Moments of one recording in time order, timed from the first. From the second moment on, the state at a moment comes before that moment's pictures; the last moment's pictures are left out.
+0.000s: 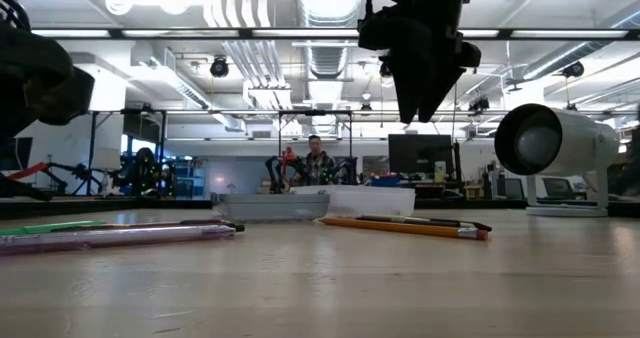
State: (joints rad) left arm -0.72 1.58 0.82 -0.55 -0.16 -1.86; right arm 0.13 1.82 1.51 -1.17 0.35 0.89
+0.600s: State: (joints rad) left arm -0.72 1.57 0.81 -0.57 -0.16 -1.85; right arm 0.13 1.82 1.51 -1.16 0.35 0.90
